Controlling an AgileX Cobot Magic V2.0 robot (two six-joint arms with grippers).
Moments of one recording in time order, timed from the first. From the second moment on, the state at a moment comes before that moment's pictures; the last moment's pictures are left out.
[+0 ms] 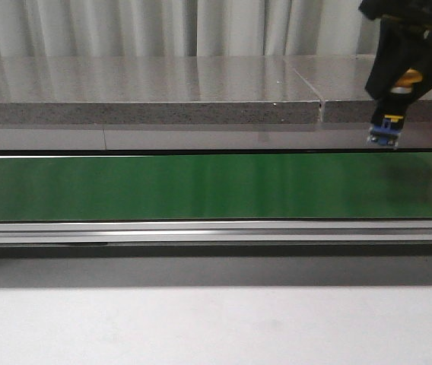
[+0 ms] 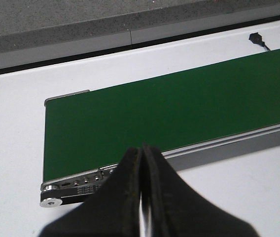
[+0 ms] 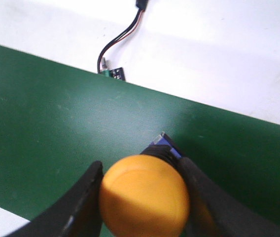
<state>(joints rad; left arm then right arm) -0.15 0.43 -0.68 -0.03 0.81 0.15 0.08 1.57 -1.28 0.31 0.83 -0.24</state>
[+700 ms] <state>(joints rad) -0.15 0.43 -0.68 -0.03 0.81 0.15 -0.32 1.26 -1.09 0.01 0.84 0.07</state>
